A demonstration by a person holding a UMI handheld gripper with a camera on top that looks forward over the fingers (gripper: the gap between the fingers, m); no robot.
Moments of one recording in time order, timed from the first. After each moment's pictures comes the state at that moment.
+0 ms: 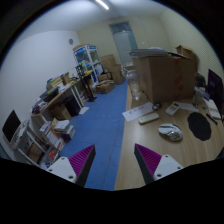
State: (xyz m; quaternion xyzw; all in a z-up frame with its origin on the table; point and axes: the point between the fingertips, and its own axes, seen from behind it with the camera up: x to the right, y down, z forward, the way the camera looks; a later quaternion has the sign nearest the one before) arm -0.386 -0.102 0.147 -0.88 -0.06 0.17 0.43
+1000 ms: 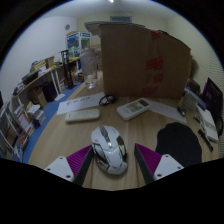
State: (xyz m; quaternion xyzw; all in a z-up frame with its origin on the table) arm -0.160 0.080 -0.016 -0.90 -0.10 0.06 0.41
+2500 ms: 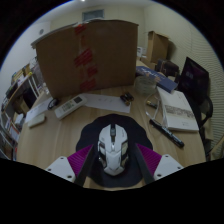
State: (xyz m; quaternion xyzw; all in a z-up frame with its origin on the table) arm 0.052 0.079 -0.006 -0.93 0.01 0.02 0.36
